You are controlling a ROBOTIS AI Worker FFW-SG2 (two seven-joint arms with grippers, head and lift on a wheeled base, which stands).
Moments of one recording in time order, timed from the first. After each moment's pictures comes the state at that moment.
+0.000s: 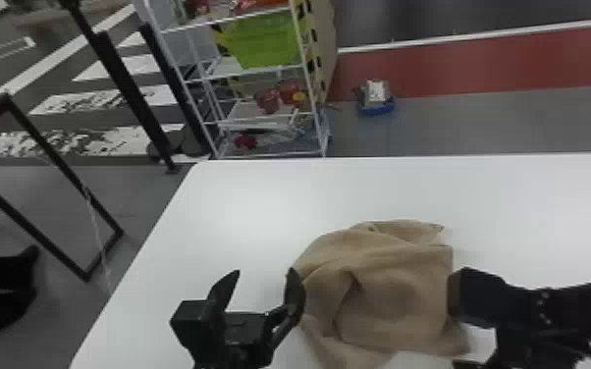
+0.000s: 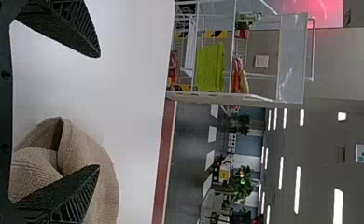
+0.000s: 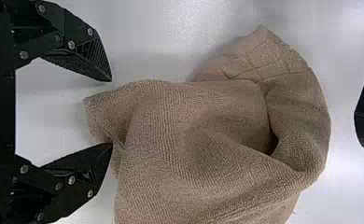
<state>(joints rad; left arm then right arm) 0.67 0.03 0.06 -2.09 0.13 0.03 0.07 0.07 -0.23 0.48 -2.01 0.98 0.58 1.36</state>
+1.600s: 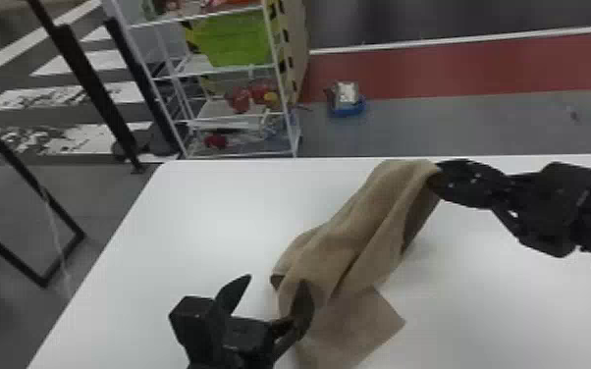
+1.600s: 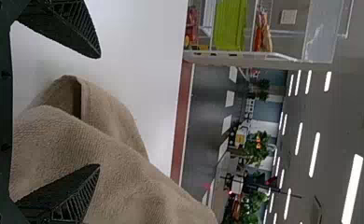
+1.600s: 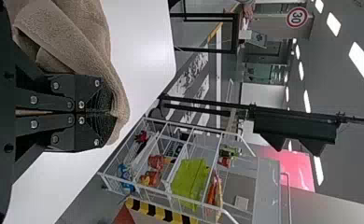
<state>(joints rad) 0.66 0.04 -0.03 -2.13 0.13 0.17 -0.04 0.06 -0.12 0.07 -2.20 0.18 0.59 0.94</state>
